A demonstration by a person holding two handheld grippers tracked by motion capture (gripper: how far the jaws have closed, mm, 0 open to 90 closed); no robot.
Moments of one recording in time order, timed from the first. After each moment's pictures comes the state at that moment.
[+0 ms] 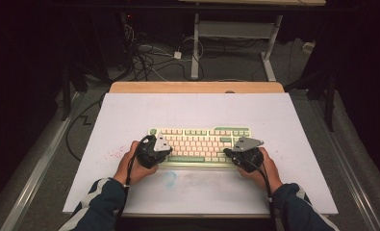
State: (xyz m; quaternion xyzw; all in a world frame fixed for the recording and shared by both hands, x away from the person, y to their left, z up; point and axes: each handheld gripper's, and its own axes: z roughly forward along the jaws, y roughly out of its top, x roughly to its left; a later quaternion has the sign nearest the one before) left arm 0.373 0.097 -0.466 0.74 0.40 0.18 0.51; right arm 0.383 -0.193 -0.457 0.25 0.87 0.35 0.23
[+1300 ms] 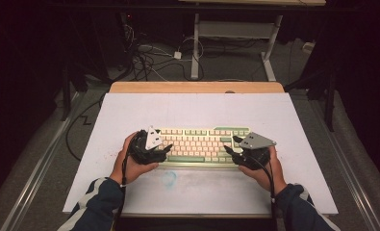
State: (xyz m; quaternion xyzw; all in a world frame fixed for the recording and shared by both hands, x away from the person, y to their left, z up) left arm 0.376 0.105 -0.448 0.67 0.41 0.25 0.57; right arm 0.370 -0.199 -0.429 0.28 0.82 0.40 0.29
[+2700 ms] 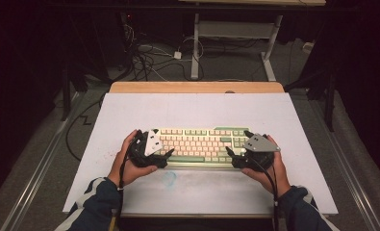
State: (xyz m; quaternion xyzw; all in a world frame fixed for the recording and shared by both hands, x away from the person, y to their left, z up) left arm 0.359 0.104 -0.442 0.67 0.38 0.26 0.58; right arm 0.358 -0.203 -0.424 0.30 0.79 0.40 0.35
